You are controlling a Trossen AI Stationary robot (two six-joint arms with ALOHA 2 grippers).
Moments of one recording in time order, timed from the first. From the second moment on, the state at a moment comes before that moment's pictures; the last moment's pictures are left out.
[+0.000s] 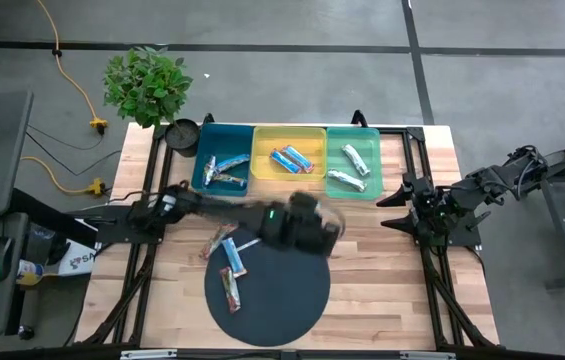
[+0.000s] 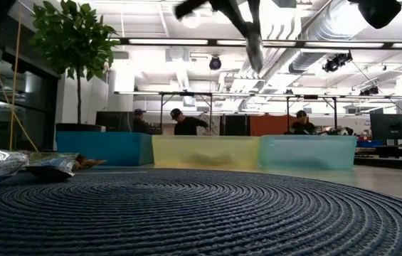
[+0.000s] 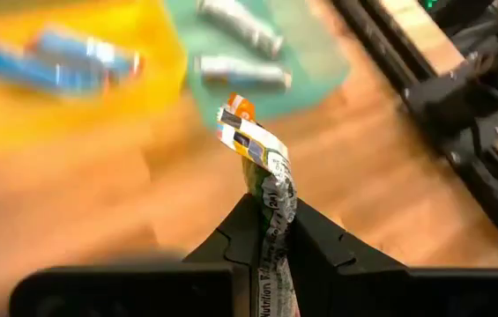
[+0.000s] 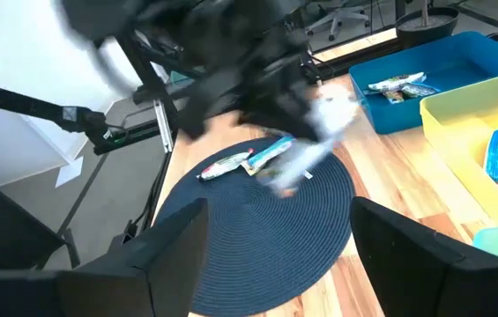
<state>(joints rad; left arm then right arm) -0.23 2.20 2.30 -1.16 -0.69 -1.26 0.49 0.51 0.74 -0.55 0.37 0.50</state>
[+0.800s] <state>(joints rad) 0.26 2.34 2.31 -0.44 -0.12 -0.13 0.49 0.51 0.74 -0.55 0.39 0.52</state>
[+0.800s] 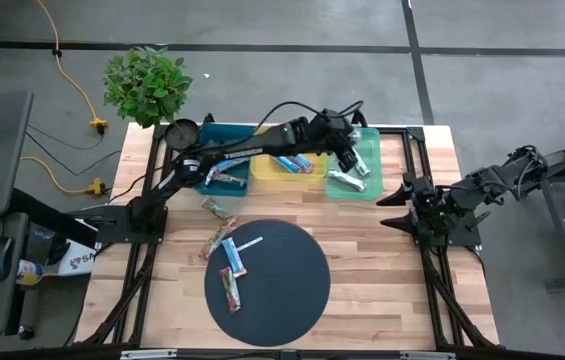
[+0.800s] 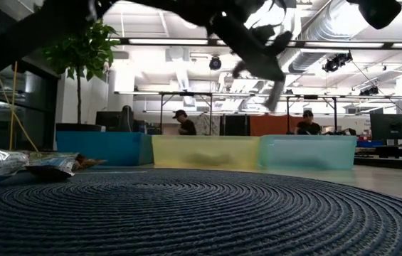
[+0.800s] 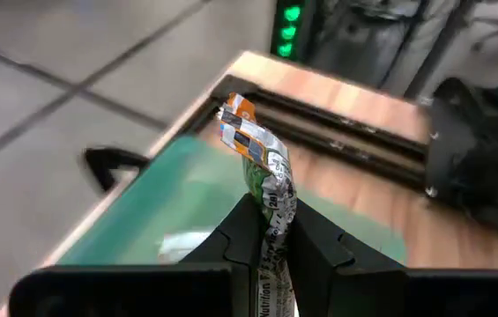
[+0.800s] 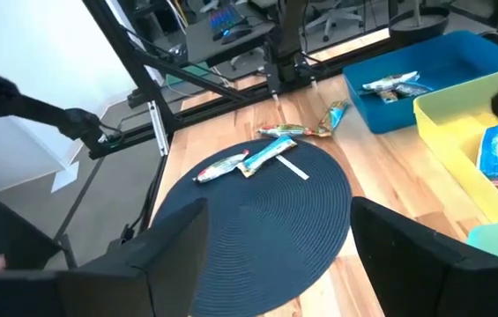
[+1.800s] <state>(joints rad) 0.24 2.48 2.31 -0.41 -0.06 -0.17 0.49 0.51 0.74 -0.56 0.41 0.56</state>
